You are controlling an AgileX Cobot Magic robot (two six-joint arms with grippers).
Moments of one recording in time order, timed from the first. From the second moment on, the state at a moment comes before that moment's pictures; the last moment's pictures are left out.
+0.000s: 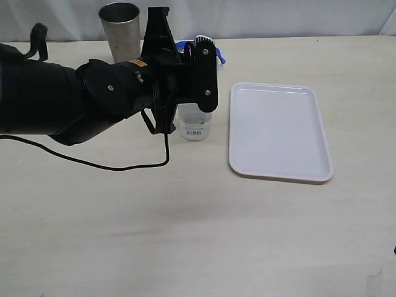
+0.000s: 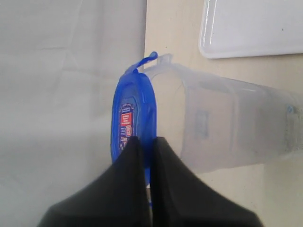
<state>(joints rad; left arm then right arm) -0.81 1.74 -0.97 -0.98 -0.39 2.10 0.06 0.01 0.00 0.02 0.35 -0.03</state>
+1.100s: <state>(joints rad) -0.85 1.74 -0.95 -0.97 -0.43 2.10 0.06 0.01 0.00 0.02 0.35 -0.03</state>
